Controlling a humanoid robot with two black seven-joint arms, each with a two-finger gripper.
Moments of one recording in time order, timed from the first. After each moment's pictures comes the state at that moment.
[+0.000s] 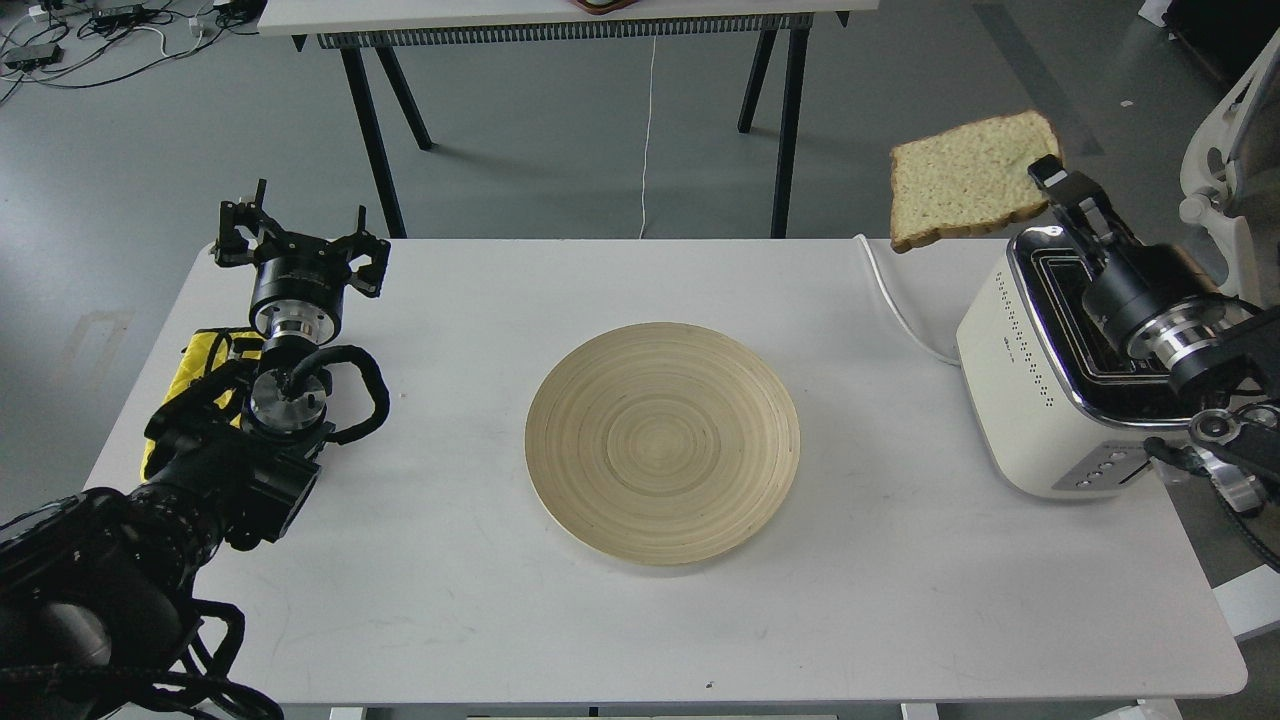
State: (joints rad) left arm -0.82 0.07 -0.59 -0.23 -0.67 -0.49 -0.41; right arm 0.71 -0.94 0.36 1.40 -0.79 -0.49 0.29
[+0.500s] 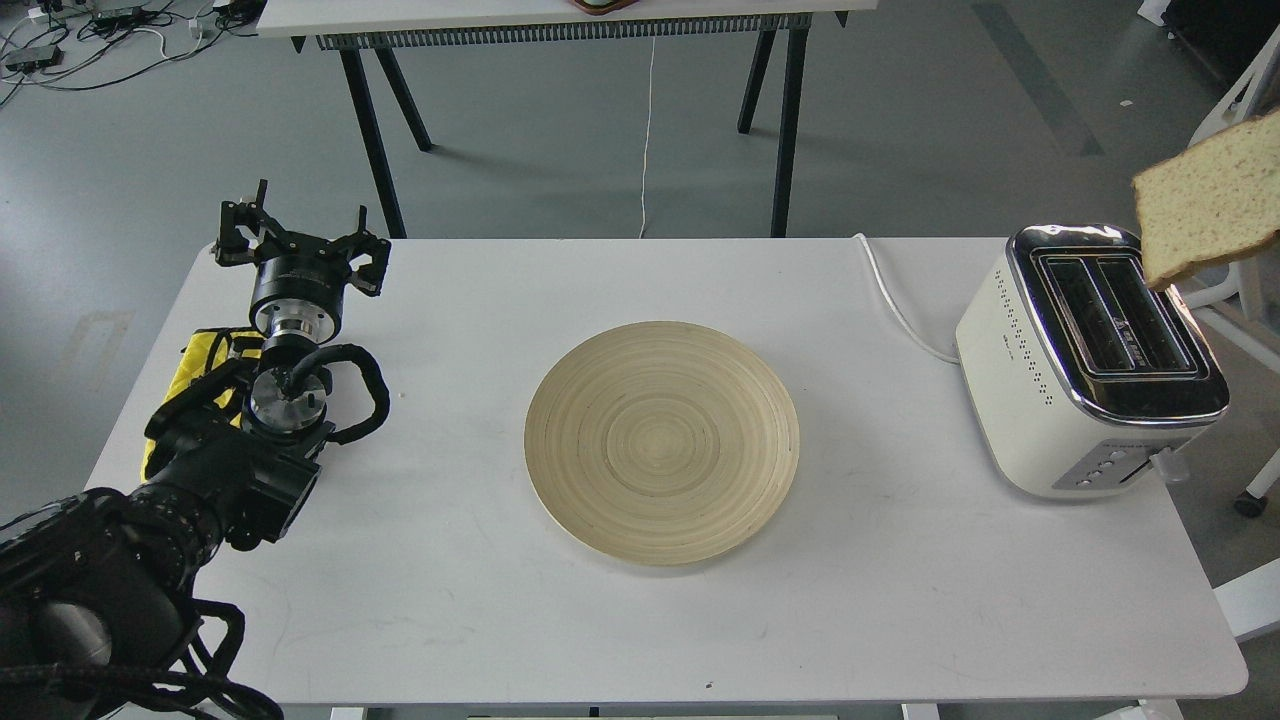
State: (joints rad) left arm -0.82 0.07 -0.59 -0.23 -0.67 -0.49 -0.41; right arm 0.68 -1.29 0.25 1.39 -0.98 -0.49 0.32
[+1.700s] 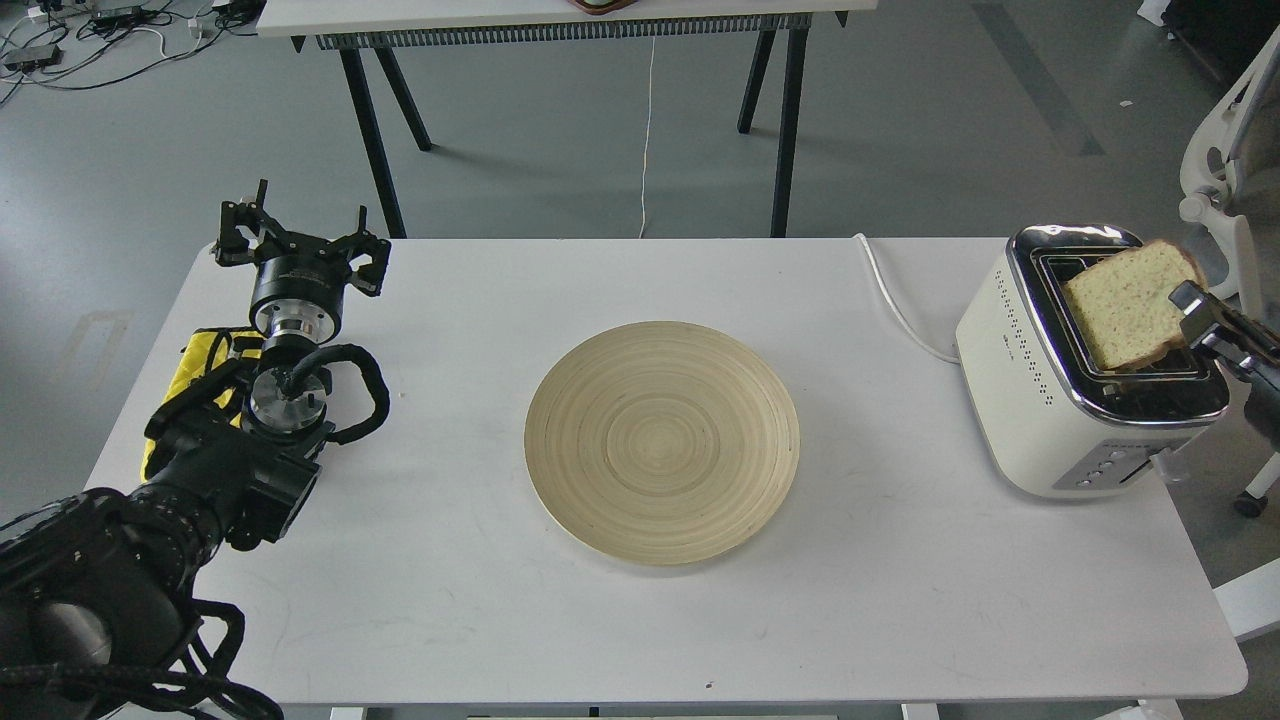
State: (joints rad) left arm -0.82 0.07 -0.59 -0.23 -0.67 -0.49 -0.41; right arm 0.61 -1.09 0.17 1.27 -1.00 -0.49 0.32
